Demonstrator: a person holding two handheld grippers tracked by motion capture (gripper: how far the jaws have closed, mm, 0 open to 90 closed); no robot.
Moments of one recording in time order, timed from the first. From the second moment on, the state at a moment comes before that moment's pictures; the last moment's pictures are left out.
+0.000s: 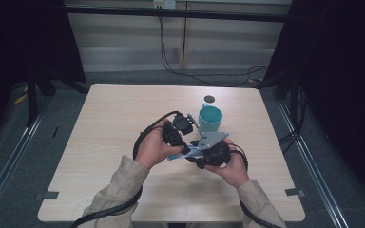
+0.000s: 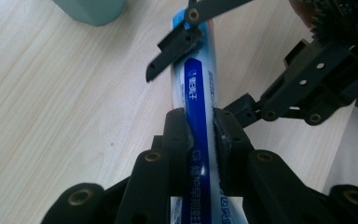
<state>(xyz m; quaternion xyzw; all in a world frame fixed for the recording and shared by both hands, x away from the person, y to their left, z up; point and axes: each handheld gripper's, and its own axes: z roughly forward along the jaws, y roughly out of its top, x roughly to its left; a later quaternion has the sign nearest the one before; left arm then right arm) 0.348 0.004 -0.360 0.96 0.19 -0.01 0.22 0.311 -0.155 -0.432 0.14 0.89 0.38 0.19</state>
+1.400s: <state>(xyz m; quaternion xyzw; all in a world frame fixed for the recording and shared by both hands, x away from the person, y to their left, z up) 0.373 0.073 -0.353 0.88 0.28 0.07 0.38 0.315 -0.178 -0.423 0.16 0.91 0.35 0.17</state>
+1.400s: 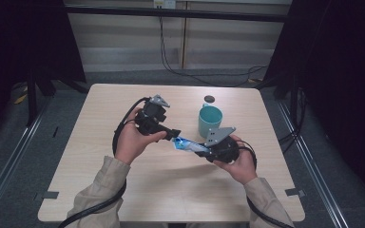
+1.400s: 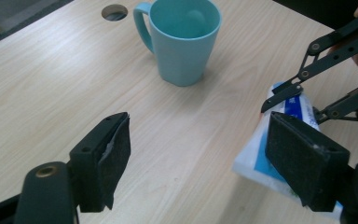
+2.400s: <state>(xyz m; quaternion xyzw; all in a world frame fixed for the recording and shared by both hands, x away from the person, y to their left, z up) 0.370 0.108 -0.414 0.86 0.32 0.08 0.39 0.330 -0.209 -0.418 0.22 0.88 0.40 0.13</state>
